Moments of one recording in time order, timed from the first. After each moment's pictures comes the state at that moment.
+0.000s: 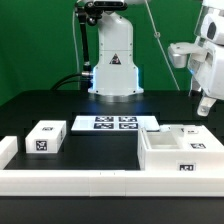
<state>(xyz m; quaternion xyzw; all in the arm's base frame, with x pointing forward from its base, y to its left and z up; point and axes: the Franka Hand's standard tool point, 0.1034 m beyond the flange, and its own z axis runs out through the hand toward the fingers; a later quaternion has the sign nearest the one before) 0.511 0.150 0.087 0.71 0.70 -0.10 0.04</state>
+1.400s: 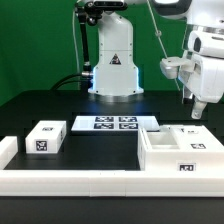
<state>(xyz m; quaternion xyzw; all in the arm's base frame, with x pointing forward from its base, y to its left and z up) 0.442 0.154 0.059 0.69 0.72 -0.06 0.04</state>
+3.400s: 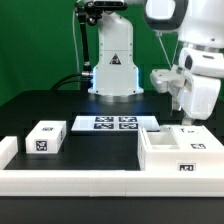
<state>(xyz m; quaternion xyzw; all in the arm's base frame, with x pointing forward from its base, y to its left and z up) 0.431 0.134 0.023 0.67 0.73 -0.07 0.04</state>
